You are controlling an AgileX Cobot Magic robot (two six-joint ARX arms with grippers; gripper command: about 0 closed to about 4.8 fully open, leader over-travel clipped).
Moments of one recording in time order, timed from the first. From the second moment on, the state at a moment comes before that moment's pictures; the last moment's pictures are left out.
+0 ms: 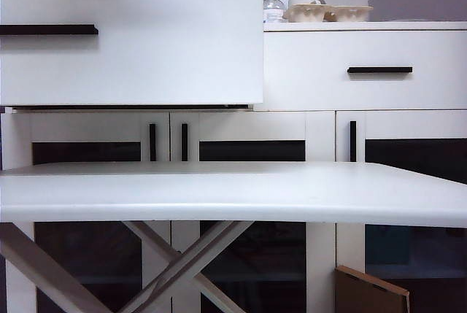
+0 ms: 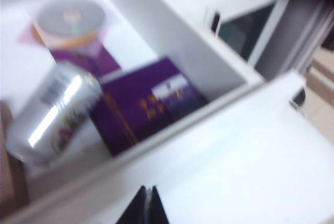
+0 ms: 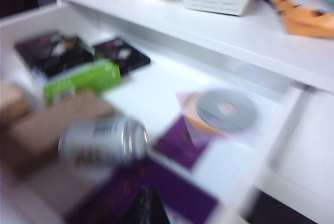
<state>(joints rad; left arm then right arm) -0.23 1.45 1.89 -0.92 0.35 0.11 0.59 1.87 2.29 -0.64 -0.05 -0.06</state>
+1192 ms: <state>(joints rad) -0.25 1.08 0.97 -0.07 0.01 -0.02 0.59 1.68 2.29 -1.15 -0.27 -0.05</state>
